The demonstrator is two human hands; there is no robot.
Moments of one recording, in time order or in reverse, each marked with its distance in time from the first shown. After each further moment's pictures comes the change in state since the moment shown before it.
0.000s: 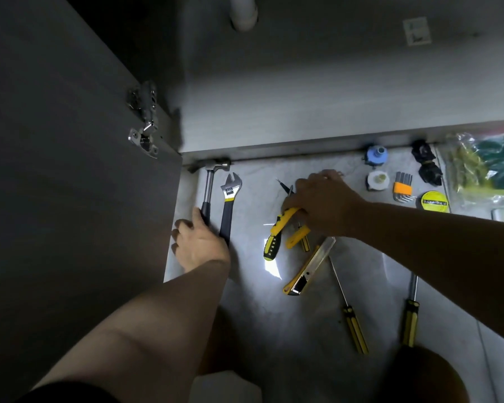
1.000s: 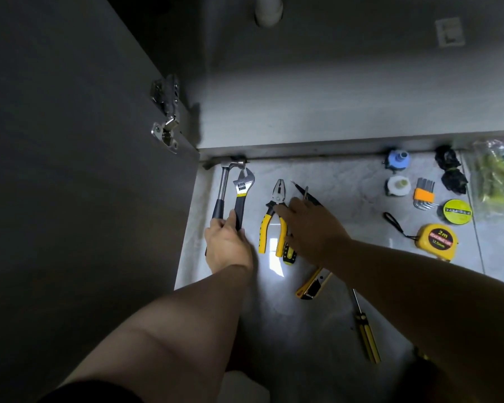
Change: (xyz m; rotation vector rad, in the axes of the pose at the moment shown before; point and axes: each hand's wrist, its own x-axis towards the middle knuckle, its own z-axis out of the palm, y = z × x) left_hand -0.014 0.001 0.008 -0.275 -0.118 0.155; right_hand 0.022 -0.053 0.056 0.136 0.092 0.083
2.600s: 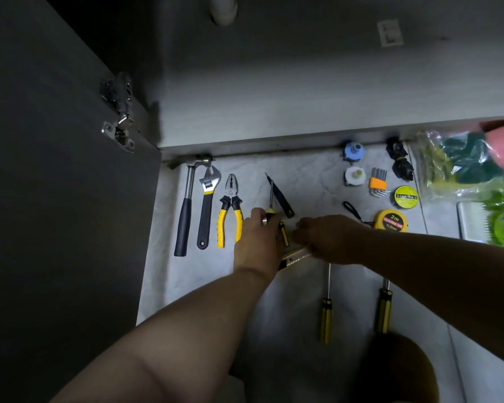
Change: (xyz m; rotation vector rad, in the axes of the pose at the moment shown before) left_hand -0.054 0.069 0.037 0.153 -0.304 0.486; right_hand -0.067 0.080 -0.006 -0.062 -0.333 -0.180
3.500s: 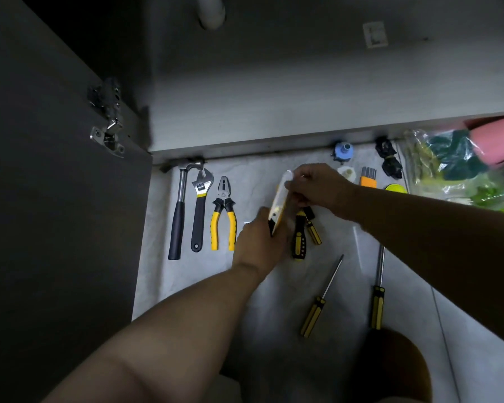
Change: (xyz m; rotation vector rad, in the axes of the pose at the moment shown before) left_hand 0.009 0.015 -0.004 -0.423 -0.004 -0.106; right_hand 0.030 0.025 -0.057 1.258 0.432 0.451
